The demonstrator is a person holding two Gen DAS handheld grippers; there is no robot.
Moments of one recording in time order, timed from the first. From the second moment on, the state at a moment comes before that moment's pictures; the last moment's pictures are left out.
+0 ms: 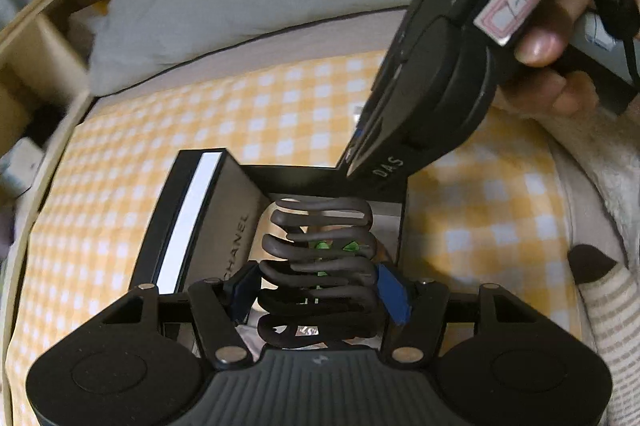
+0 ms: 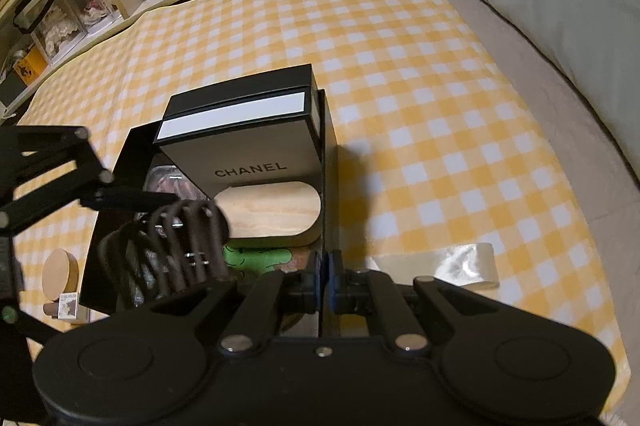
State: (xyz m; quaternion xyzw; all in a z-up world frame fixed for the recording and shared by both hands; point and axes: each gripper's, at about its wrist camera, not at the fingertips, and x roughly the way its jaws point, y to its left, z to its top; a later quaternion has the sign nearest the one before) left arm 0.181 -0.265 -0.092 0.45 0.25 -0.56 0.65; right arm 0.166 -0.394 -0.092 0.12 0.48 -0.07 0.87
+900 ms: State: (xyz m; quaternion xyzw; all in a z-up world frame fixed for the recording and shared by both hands) left arm 0.206 -0.214 -0.082 0.28 0.33 -0.54 0.72; right arm 0.165 -0.403 -0.092 0.16 0.48 -0.07 0.86
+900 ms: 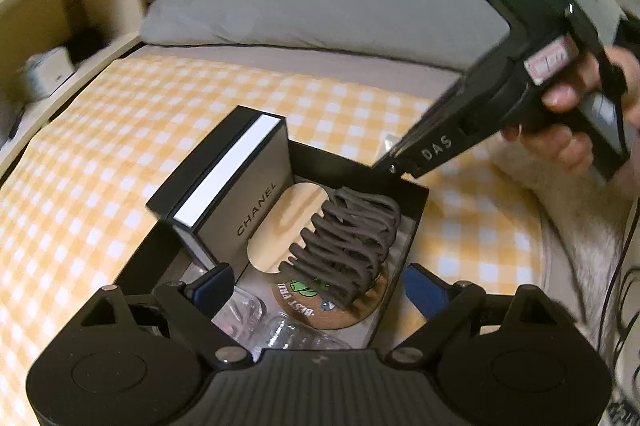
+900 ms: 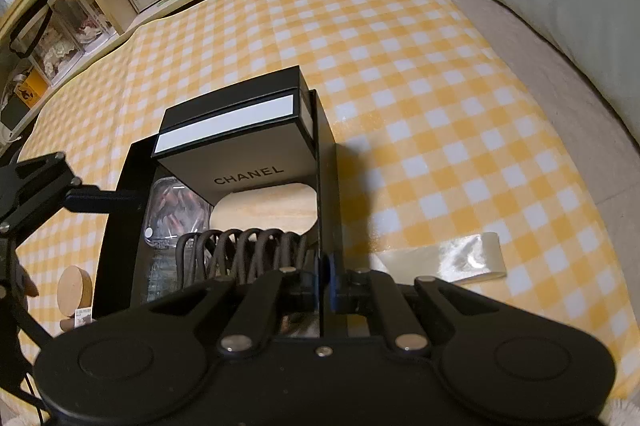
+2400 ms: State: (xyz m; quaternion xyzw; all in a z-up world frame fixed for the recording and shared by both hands) left arm 0.134 -0.030 -0.040 -0.01 0.40 -0.19 0.90; right arm 0.164 -0.396 -0.092 0.13 0.47 -0.07 0.87
